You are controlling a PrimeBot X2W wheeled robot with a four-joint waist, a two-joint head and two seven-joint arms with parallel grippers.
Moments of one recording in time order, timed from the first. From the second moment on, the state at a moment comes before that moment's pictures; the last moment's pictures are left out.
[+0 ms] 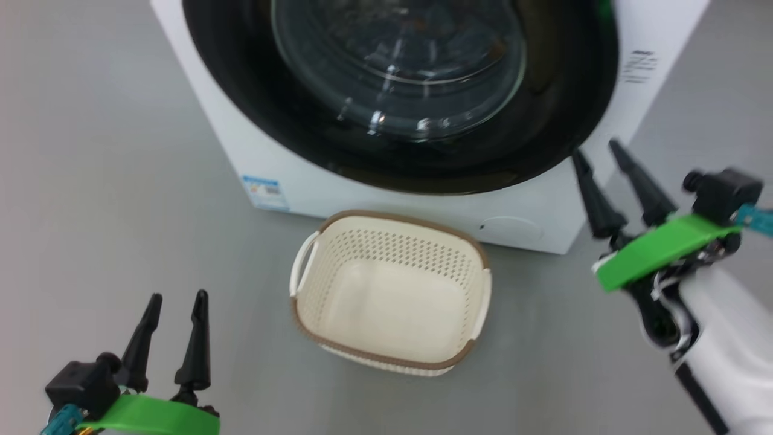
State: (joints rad) left arm -0.13 0.21 -0.15 0.23 -0.52 -0.10 -0.22; right arm -0.58 -0.35 0.44 0.47 0.79 0.13 -0.26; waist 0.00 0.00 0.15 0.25
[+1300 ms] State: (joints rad) left arm 0.01 0.24 -0.13 0.14 -0.57 -0.06 -0.20; right arm -0.24 -0.29 0.25 0.40 0.62 0.13 -0.26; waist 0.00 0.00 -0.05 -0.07
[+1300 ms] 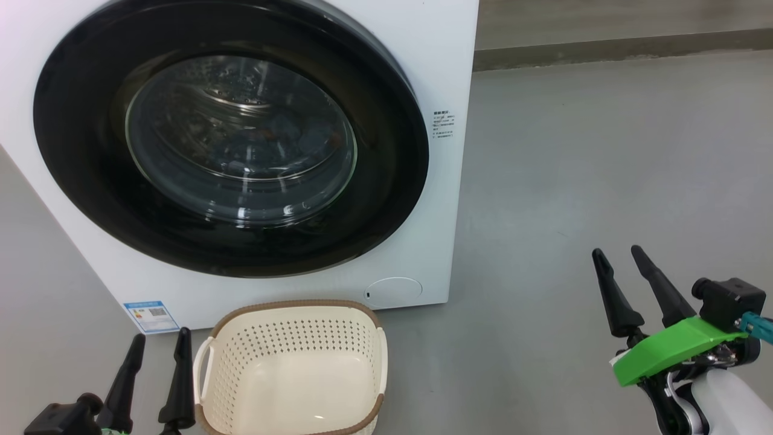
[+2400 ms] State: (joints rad) left arm 0.01 0.24 -0.14 0.15 -0.58 -0.04 -0.20; right arm -0.23 -0.28 0.25 0.40 0.61 0.13 -0.26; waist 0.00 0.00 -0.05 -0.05
